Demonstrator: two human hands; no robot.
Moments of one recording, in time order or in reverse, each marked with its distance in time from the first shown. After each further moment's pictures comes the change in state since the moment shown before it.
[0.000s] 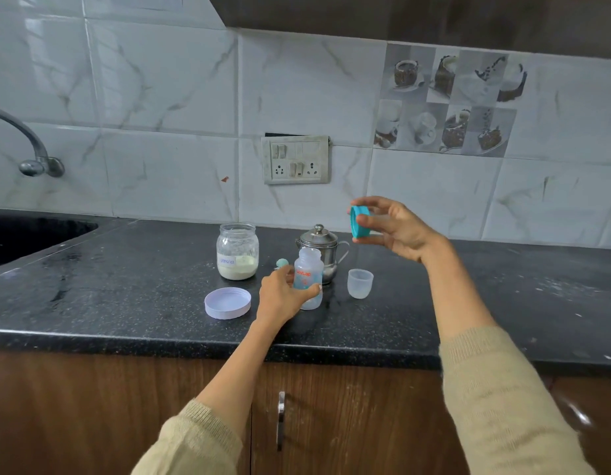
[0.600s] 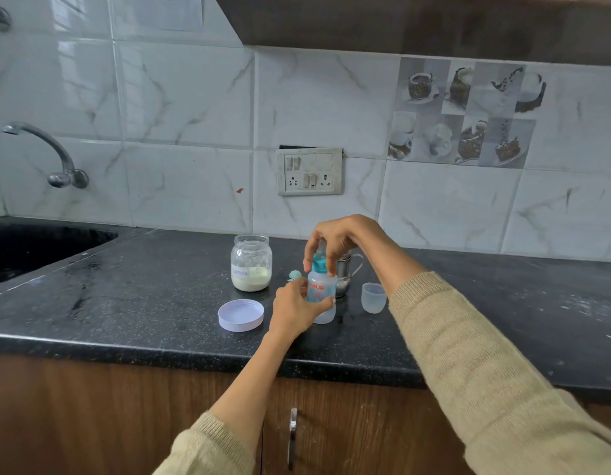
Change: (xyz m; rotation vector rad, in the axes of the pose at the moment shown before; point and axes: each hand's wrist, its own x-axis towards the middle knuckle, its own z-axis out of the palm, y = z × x) left_hand 0.000 0.005 -0.002 0.037 -0.017 -0.002; right_hand 0.077 -0.014 0.088 -1.279 -0.462 0.379
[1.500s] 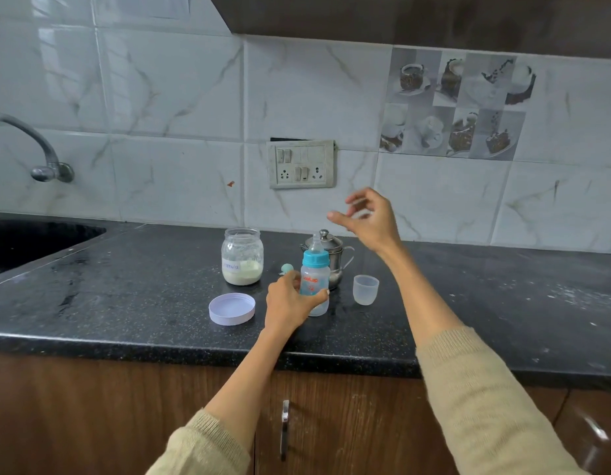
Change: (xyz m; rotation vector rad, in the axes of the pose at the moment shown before) left_hand -0.004 0.002 0.007 -0.009 0.047 -0.020; right_hand -0.029 0.056 0.036 0.750 1.076 -0.185
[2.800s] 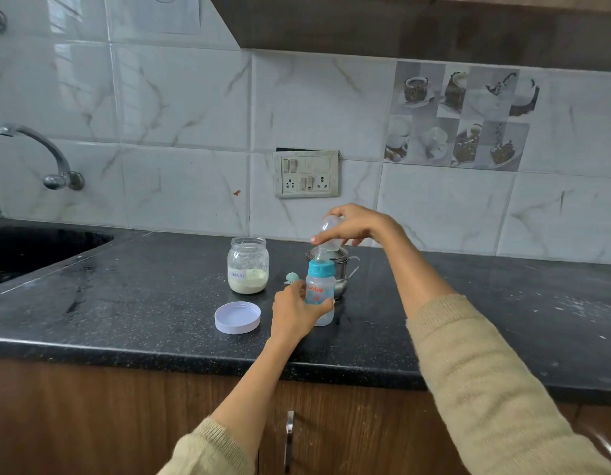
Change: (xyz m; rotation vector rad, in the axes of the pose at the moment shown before) left_hand -0.001 0.001 0.000 -0.014 0.001 0.013; right_hand 0.036 -0.040 0.015 -0.490 -0.555 0.290
